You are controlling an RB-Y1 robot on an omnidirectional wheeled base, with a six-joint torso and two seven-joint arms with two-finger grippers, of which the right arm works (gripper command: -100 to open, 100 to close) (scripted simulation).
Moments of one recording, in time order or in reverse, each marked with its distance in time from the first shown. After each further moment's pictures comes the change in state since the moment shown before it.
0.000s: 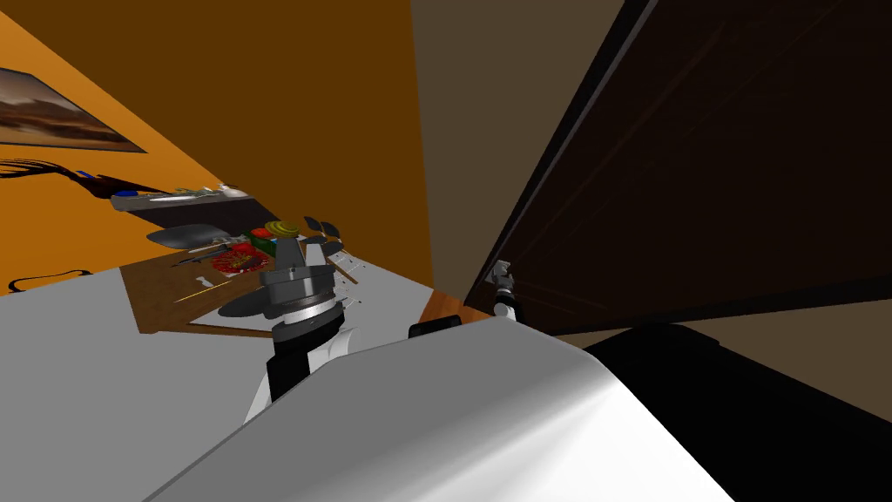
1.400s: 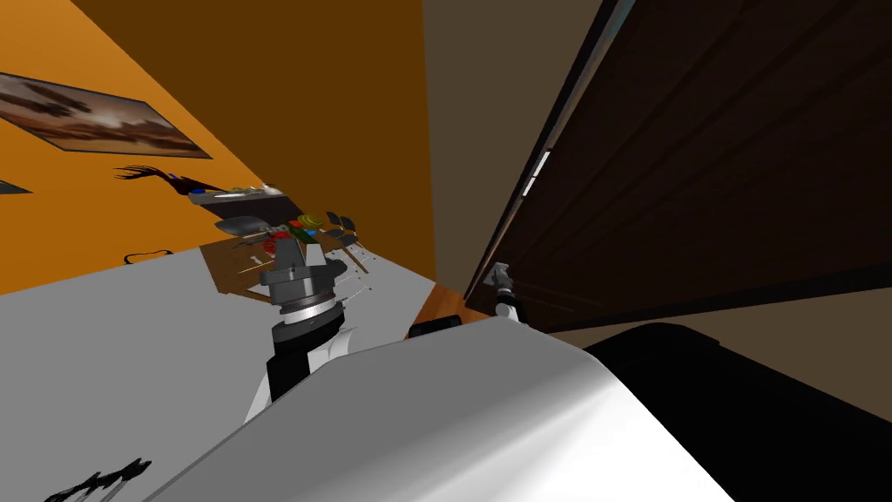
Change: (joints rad) arm -0.001 -0.071 0.039 0.011 0.007 0.012 -0.071
